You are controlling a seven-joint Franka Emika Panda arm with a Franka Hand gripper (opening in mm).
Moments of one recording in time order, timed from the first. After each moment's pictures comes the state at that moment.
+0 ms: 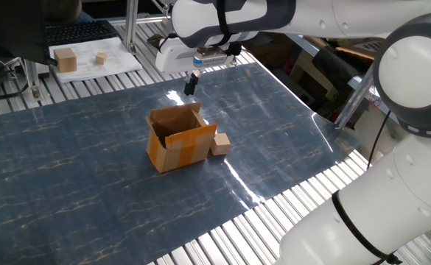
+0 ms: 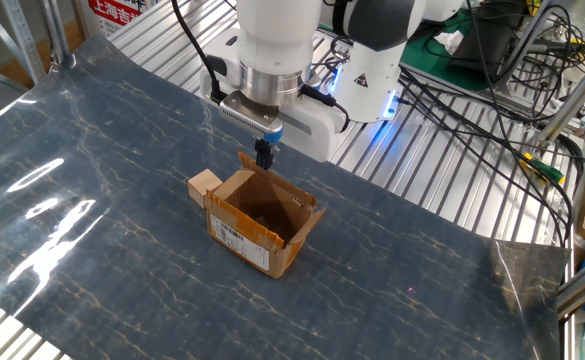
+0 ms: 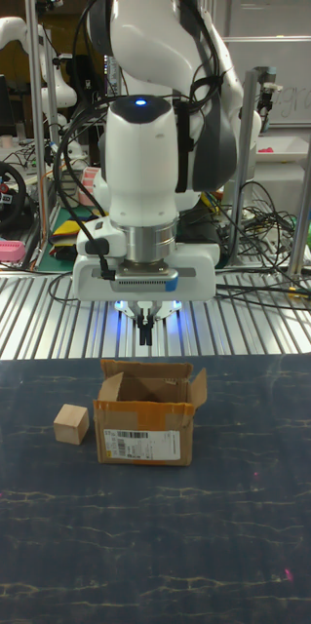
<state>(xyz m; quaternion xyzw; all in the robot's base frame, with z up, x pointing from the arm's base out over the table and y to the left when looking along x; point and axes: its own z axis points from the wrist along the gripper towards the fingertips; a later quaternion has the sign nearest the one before) 0.499 0.000 0.299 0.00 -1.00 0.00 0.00</state>
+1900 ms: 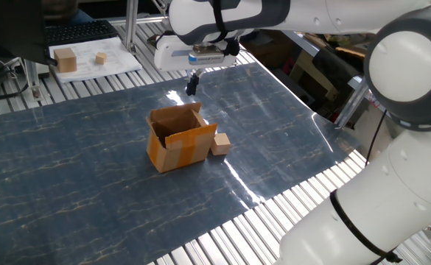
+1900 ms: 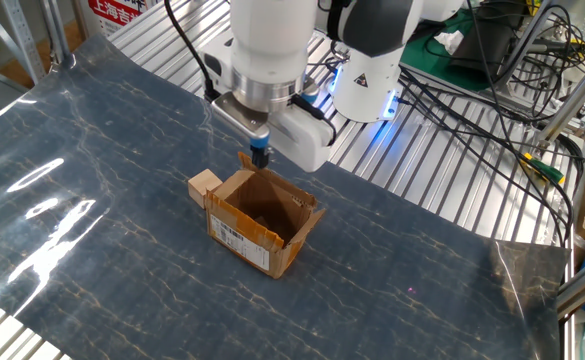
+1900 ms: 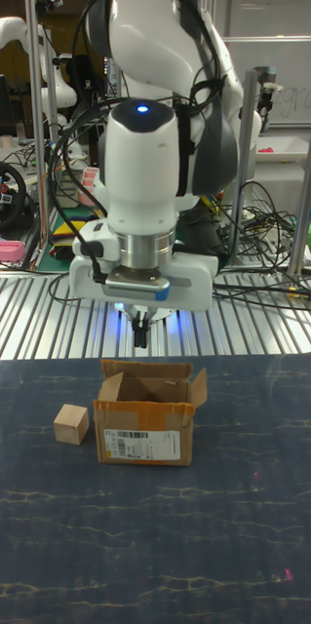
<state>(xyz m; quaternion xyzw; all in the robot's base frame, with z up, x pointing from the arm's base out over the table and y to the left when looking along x) 0.503 -0.006 0.295 -0.08 -1.00 0.02 0.02</state>
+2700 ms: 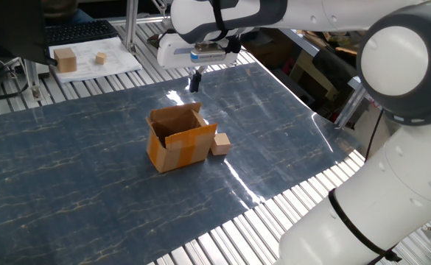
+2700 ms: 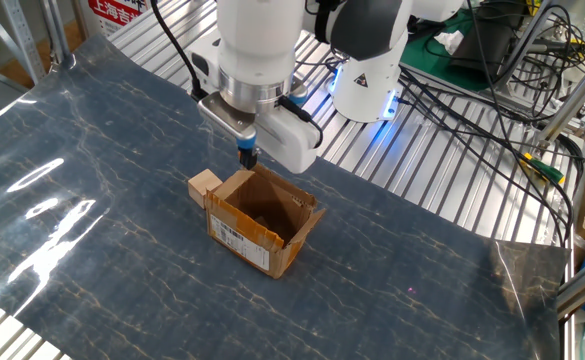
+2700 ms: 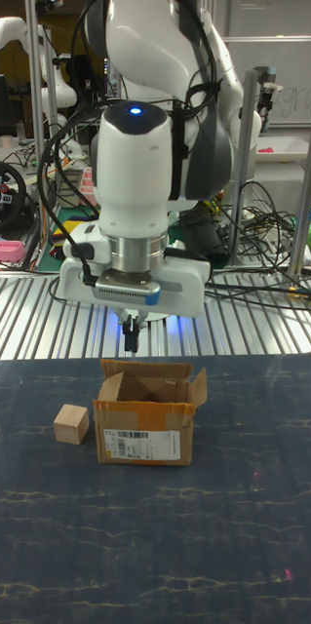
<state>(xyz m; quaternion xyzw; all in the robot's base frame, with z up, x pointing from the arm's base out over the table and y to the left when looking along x) 0.512 -0.020 0.294 -0.08 -1.00 0.03 0.02</state>
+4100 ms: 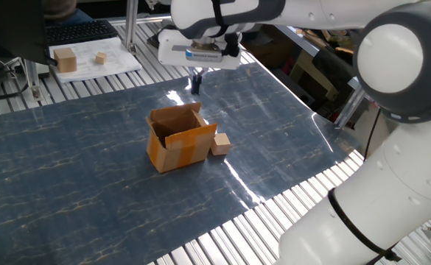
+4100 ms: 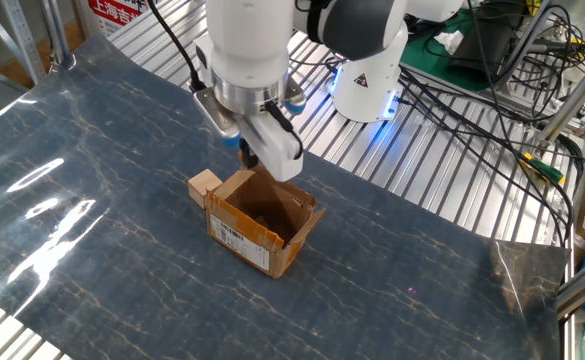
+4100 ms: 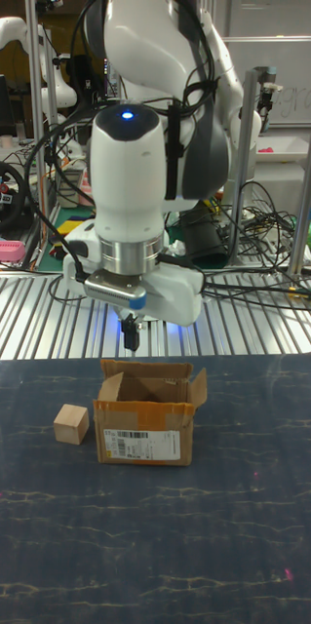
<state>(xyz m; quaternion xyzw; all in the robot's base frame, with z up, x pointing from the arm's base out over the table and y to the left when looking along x) 0.506 -0.021 0.291 -0.21 -0.98 0.02 0.04</state>
